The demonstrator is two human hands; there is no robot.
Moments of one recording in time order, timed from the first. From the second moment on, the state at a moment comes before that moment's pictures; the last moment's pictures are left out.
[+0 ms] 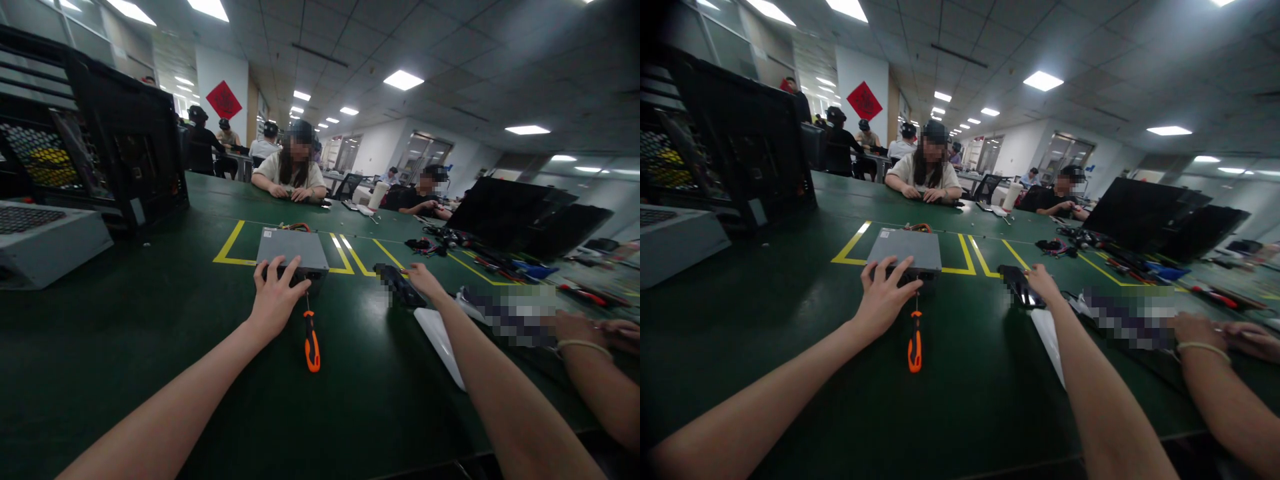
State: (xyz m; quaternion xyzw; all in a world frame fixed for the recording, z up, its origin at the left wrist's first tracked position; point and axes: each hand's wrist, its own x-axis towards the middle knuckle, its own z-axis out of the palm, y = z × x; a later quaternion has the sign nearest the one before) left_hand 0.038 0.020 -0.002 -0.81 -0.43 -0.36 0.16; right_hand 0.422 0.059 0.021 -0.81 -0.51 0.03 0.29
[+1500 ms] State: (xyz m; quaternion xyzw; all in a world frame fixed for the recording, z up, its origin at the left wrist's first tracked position) left_hand 0.025 0.020 -0.003 -0.82 -0.42 -0.34 0.17; right_hand 0.157 -0.058 0.018 -0.51 -0.23 0.64 0.53
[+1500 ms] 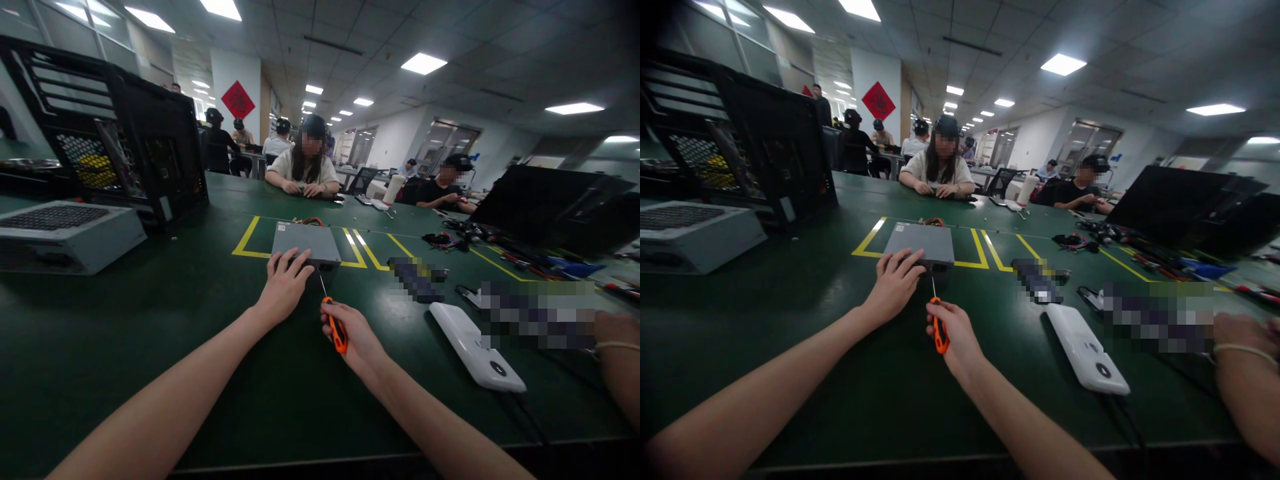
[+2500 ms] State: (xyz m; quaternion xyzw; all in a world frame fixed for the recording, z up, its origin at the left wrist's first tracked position) left_hand 0.021 0.011 0.000 -0.84 -0.40 -0.31 0.18; right_hand 0.163 -0.062 0.015 -0.47 -0.25 0.69 0.50
